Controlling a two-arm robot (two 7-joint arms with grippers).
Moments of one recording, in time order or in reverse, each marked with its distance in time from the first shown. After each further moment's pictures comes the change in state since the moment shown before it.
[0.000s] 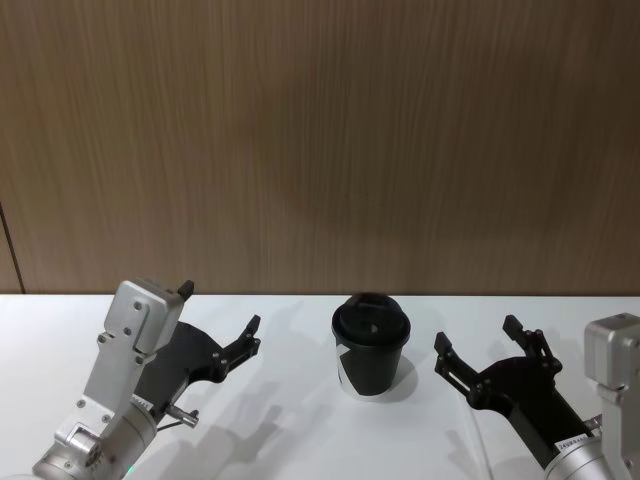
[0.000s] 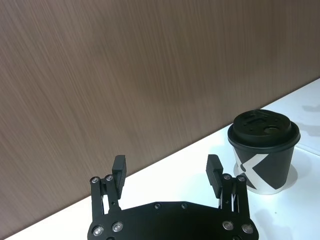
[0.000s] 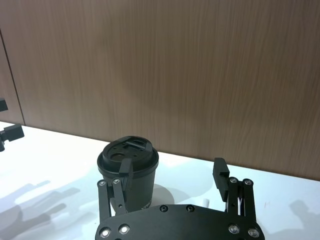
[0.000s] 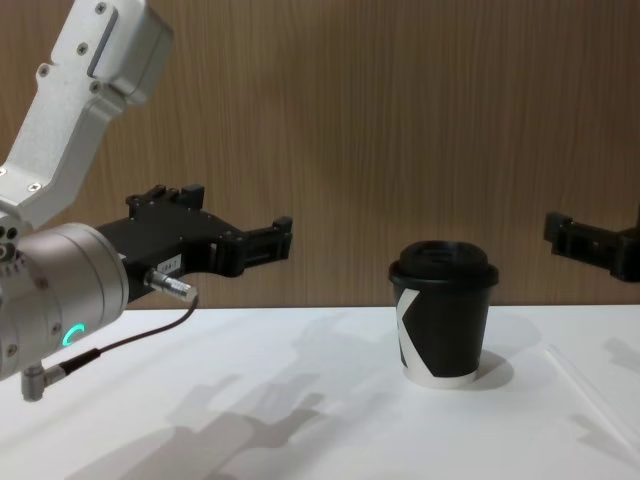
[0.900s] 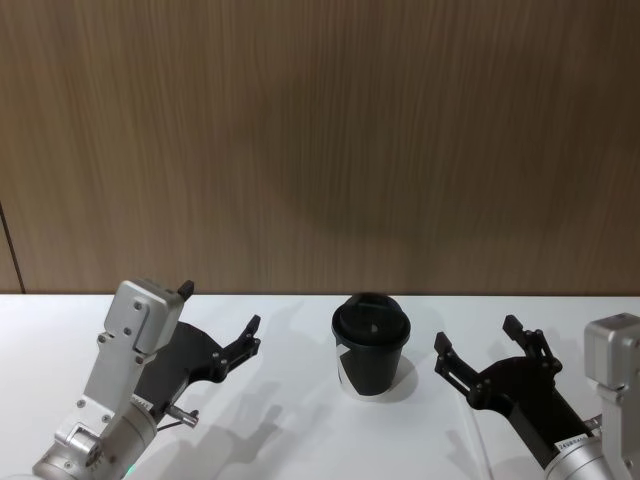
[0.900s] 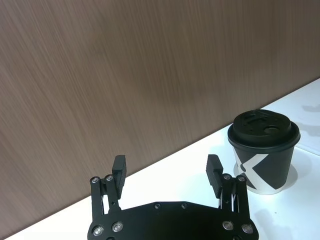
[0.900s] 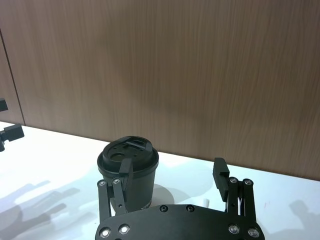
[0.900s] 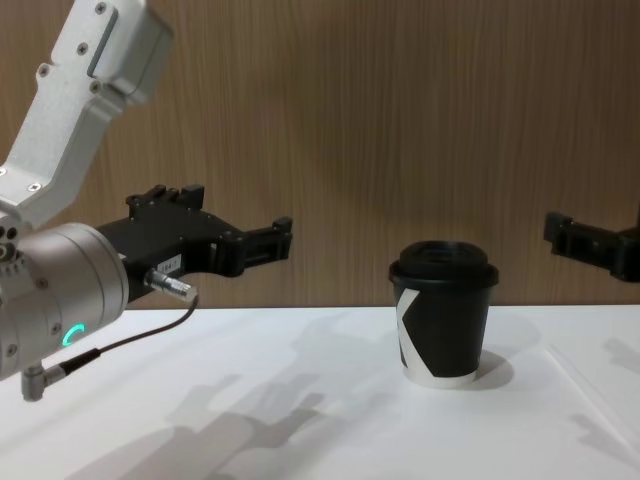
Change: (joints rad) left arm 0.000 0.000 0.000 0.000 0.000 0.000 0.000; right arm 0.000 0.000 0.000 0.000 0.000 0.000 0.000
